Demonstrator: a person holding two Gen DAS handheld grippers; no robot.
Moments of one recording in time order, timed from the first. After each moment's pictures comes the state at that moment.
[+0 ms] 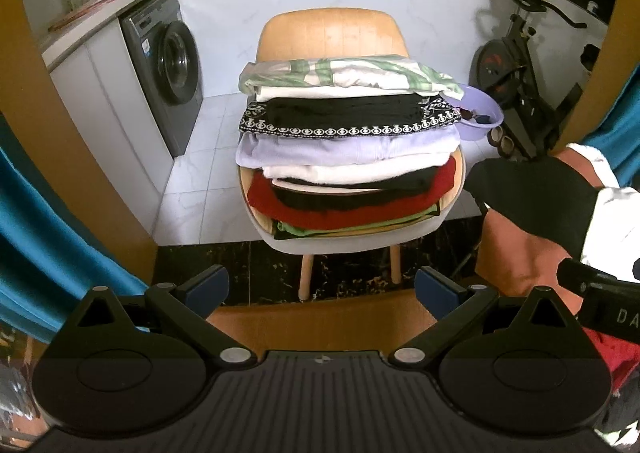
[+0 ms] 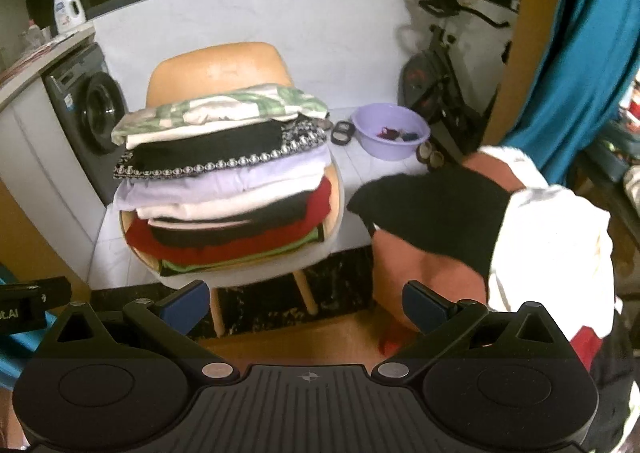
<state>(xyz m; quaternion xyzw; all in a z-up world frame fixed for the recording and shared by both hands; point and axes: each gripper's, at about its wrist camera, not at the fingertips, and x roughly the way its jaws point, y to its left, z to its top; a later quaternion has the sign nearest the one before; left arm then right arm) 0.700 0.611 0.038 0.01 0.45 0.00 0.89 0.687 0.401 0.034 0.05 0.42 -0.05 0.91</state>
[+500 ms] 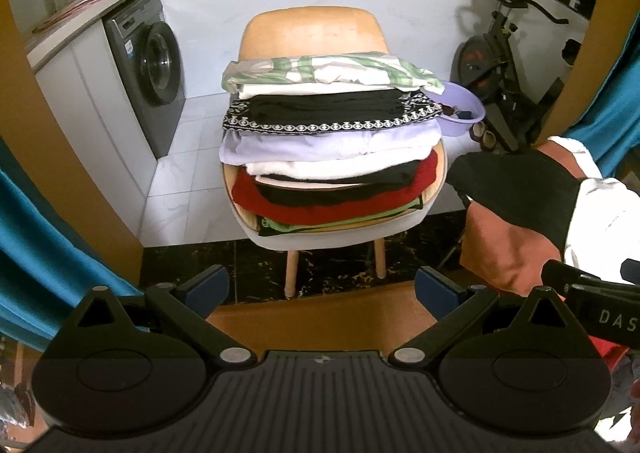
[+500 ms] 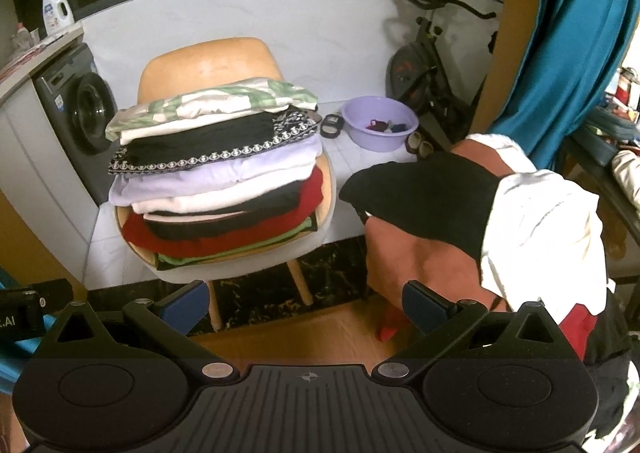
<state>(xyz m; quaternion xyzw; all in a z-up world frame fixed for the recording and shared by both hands) 0.696 0.608 0.035 0.01 0.45 -0.03 0.89 0.664 0.405 0.034 0.05 0.42 -0.06 0.90</state>
